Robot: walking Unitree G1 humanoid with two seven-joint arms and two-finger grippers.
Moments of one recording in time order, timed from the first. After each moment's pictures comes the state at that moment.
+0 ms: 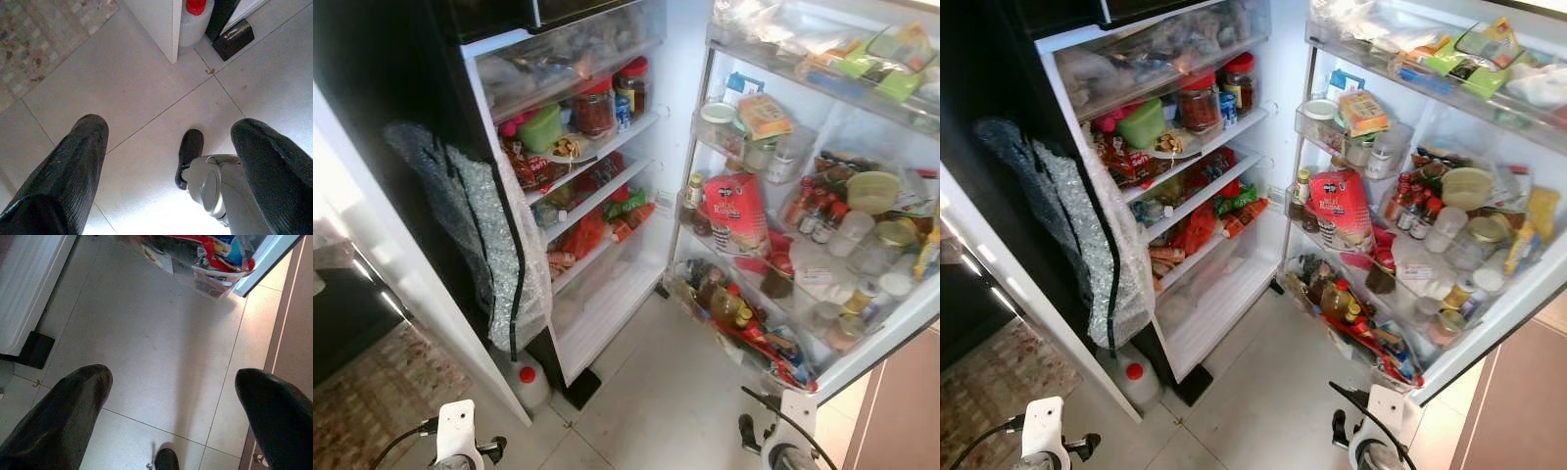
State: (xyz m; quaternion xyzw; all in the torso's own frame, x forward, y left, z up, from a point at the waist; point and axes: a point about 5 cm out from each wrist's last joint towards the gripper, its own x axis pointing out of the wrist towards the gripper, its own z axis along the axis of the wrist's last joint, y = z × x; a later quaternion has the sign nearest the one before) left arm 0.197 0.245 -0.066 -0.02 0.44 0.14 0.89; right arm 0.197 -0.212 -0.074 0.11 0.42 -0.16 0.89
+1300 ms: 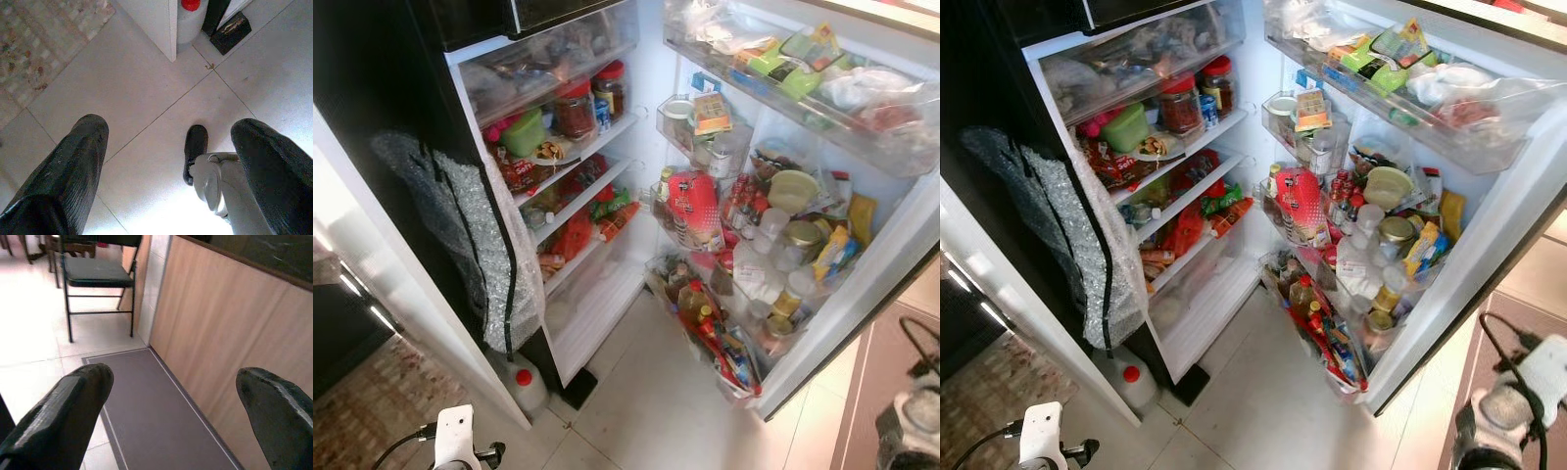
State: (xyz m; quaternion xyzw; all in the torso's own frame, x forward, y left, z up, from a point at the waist) left arm 0.190 0.247 -0.069 -0.02 0.44 0.13 0.89; right arm 0.234 -0.357 0.042 -0.02 0.10 -0.53 0.84
